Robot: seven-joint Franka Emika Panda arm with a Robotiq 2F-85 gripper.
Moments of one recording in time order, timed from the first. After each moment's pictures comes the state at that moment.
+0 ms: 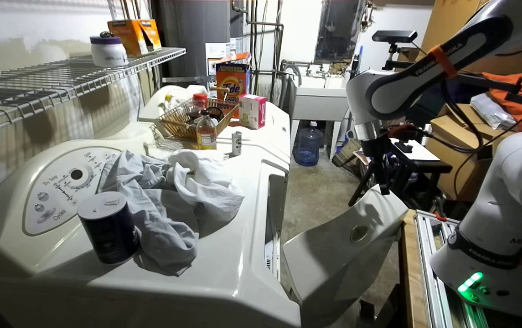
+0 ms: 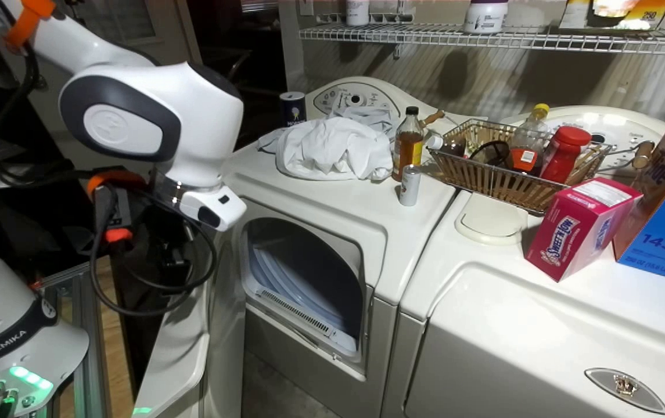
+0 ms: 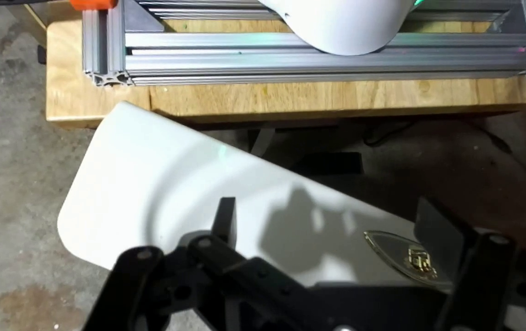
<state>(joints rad) -0.14 -0.30 -0.23 -2.72 -0.11 1.91 -0.21</state>
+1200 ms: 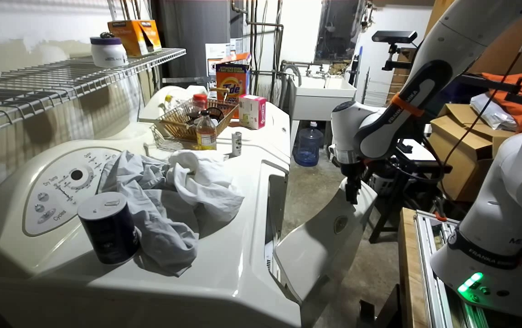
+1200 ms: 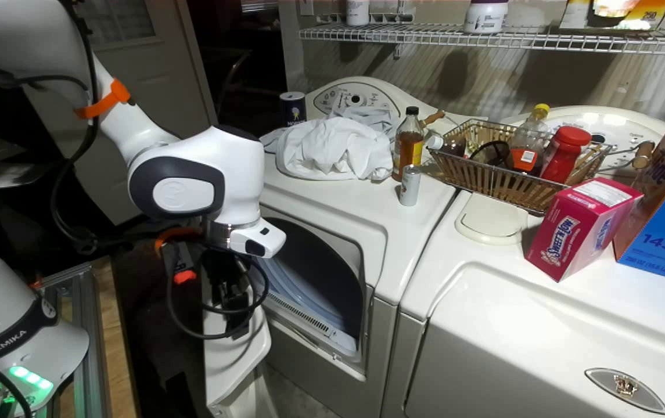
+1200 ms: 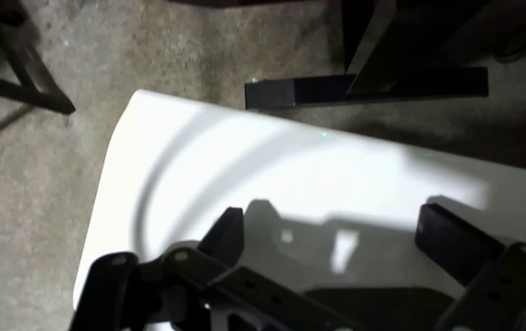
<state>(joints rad) -0.17 0.04 -0.20 -2.69 -0.35 2.45 -0.01</state>
